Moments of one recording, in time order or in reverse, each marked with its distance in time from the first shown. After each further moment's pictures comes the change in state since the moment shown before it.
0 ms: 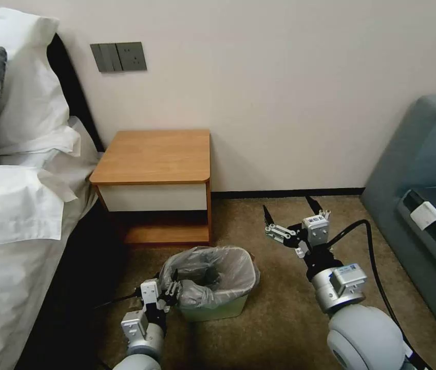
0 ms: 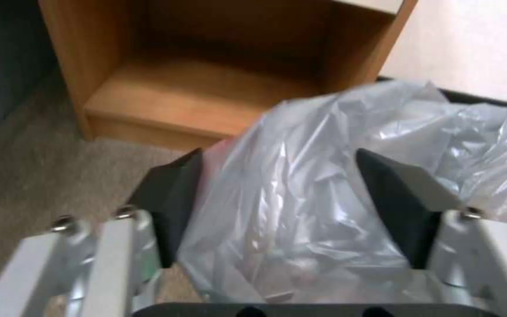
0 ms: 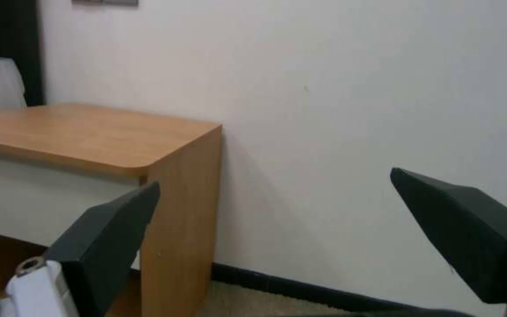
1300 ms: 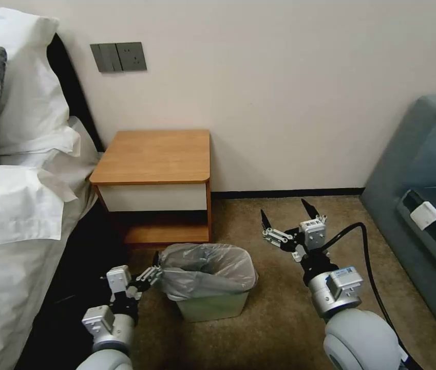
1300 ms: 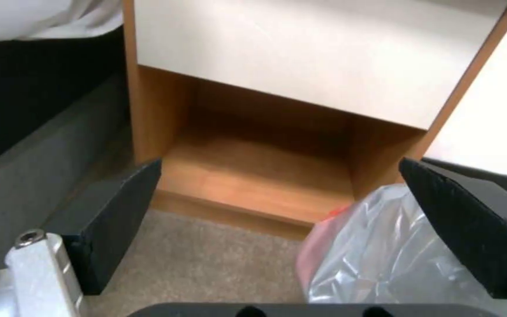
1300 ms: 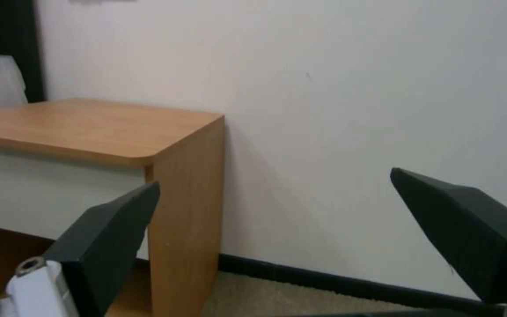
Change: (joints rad) left arm 0.079 0.035 -0.178 -0.113 -0.057 -0.072 0.055; right arm -0.017 0.029 -0.015 -0.009 -0.003 0.002 0.006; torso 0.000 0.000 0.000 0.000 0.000
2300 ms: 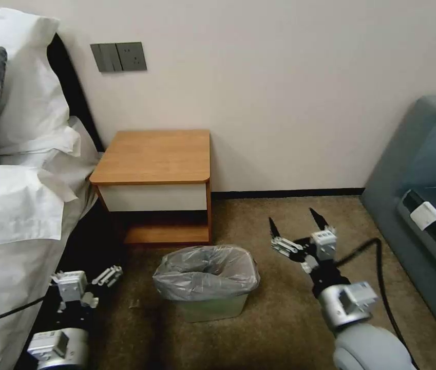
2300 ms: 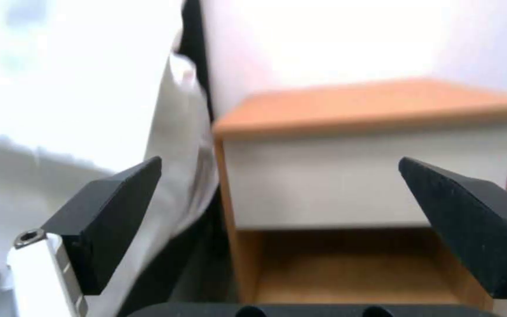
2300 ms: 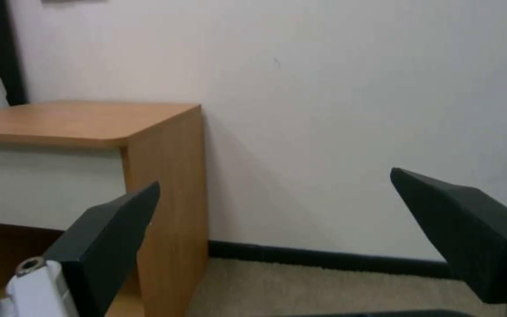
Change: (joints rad) left arm 0.166 -0.032 -0.255 -0.137 0.250 -0.214 0.131; right arm -0.246 0.055 0.185 0.004 0.033 0.187 -0.104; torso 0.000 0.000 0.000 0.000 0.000
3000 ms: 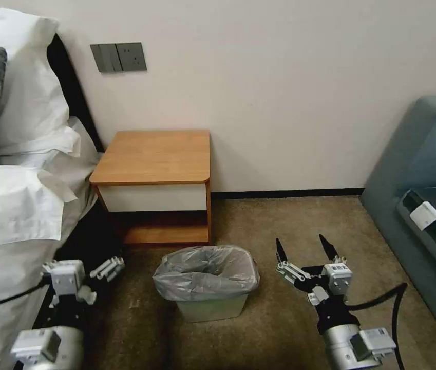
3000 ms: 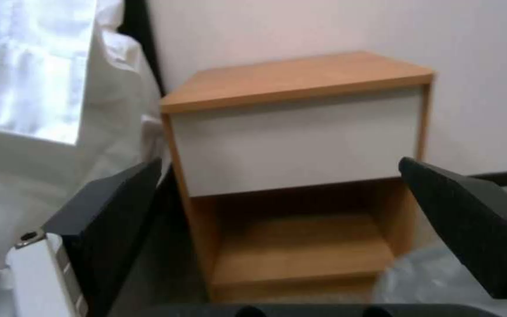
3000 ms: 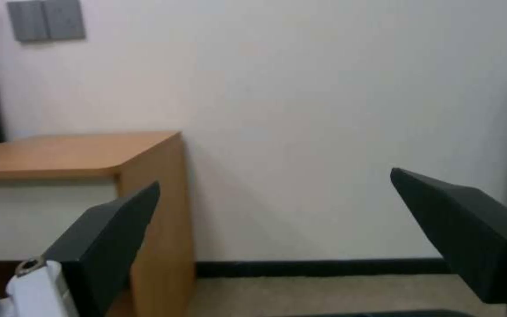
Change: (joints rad) left arm 0.192 -0.017 -0.006 -0.094 0.008 -0.007 0.116; right arm -0.206 0.215 0.005 0.067 -0.176 0.174 -0.023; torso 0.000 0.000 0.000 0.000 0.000
